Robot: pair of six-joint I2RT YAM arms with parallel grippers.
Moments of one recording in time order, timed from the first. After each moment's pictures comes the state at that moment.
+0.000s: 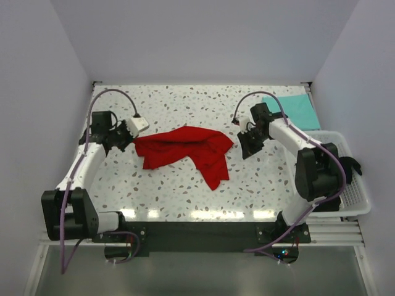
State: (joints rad) left arm 0.00 1.27 0.91 -0.48 0.46 0.91; right arm 0.24 1.71 1.22 -0.84 -0.33 -0.27
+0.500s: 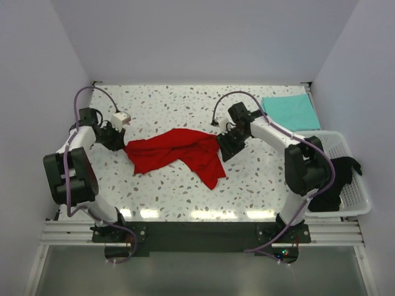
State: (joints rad) left arm 0.29 1.64 1.05 -0.57 0.53 0.79; right arm 0.44 1.79 1.32 -0.85 -0.37 -0.24
